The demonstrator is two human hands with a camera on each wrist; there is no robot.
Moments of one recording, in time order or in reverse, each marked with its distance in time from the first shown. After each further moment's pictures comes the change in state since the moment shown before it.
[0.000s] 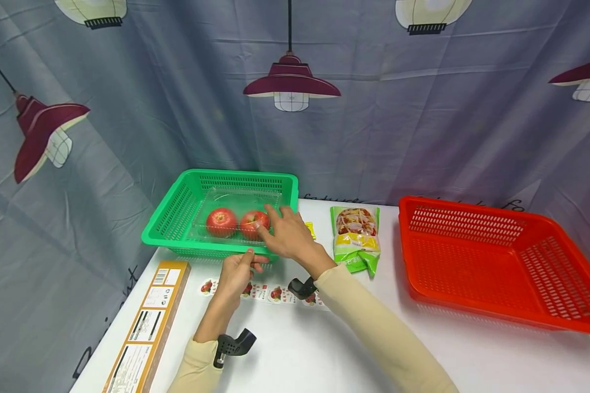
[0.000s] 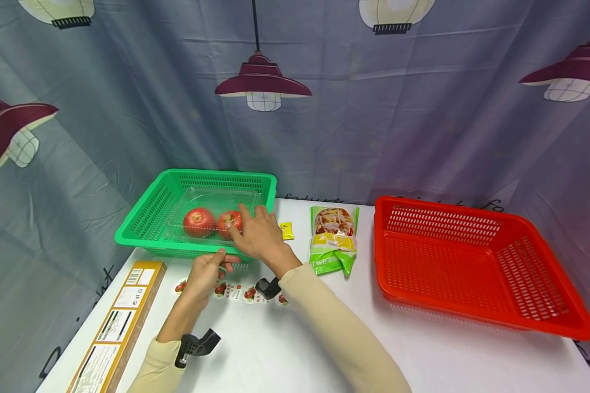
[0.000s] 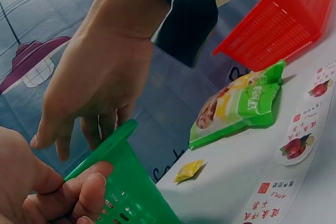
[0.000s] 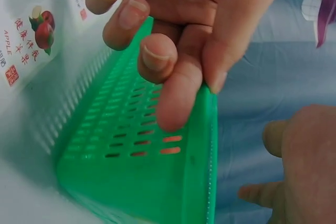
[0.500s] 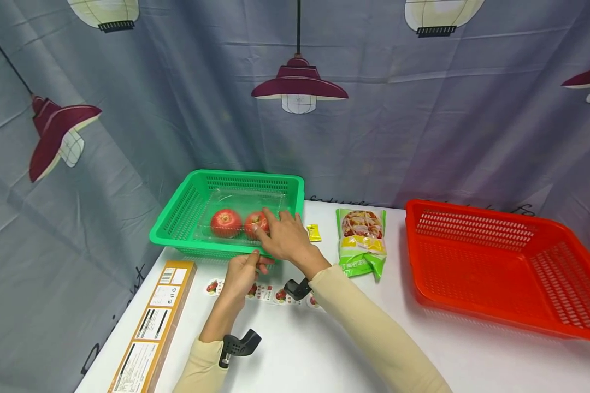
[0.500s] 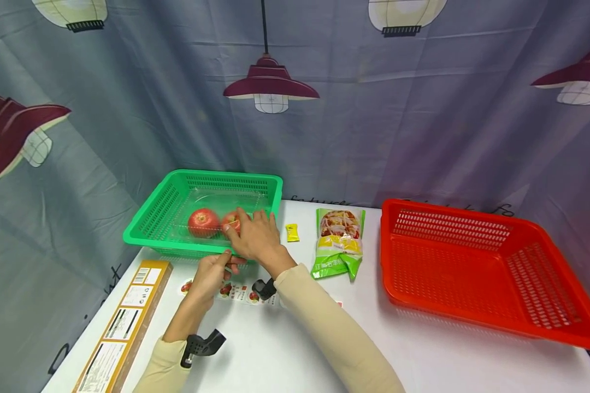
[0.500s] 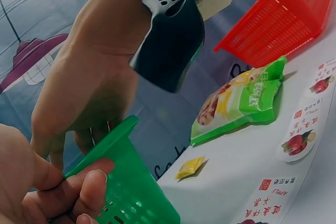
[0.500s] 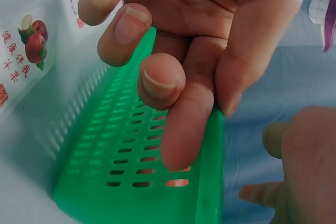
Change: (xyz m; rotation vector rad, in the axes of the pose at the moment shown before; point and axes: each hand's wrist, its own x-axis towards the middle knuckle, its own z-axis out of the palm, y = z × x) left_hand 0.001 -0.002 -0.001 -0.012 0.015 0.023; right_hand 0.011 -0.013 0.012 -0.027 -0.022 0.020
